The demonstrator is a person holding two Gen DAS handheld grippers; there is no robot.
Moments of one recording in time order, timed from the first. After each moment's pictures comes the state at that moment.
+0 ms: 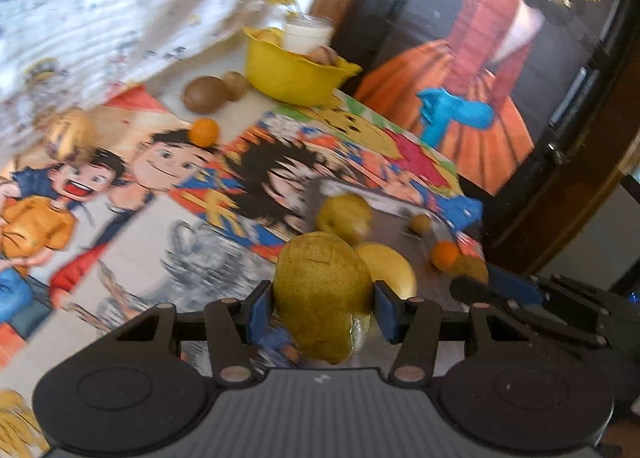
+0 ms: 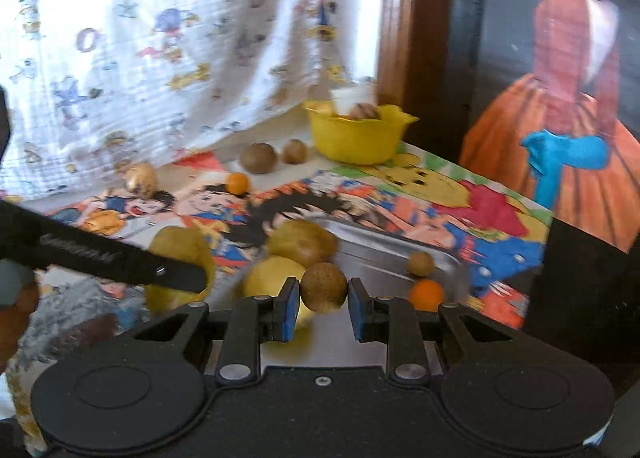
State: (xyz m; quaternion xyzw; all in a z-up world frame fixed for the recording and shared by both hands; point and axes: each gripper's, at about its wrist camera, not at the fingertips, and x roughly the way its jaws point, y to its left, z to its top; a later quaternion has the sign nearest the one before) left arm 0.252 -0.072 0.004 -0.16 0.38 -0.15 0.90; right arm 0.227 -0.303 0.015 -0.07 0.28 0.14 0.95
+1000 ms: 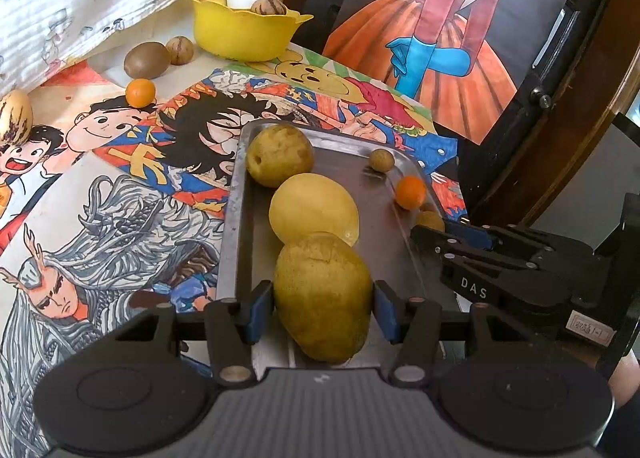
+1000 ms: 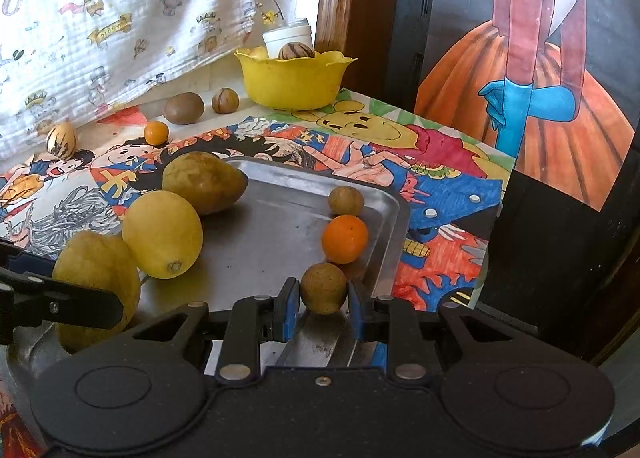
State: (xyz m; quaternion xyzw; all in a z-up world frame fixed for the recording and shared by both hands) left arm 0.244 -0.132 -0.017 -0.11 0.41 -0.17 0.89; right arm 0.265 -0.337 -0.033 -0.08 0.32 0.10 0.94
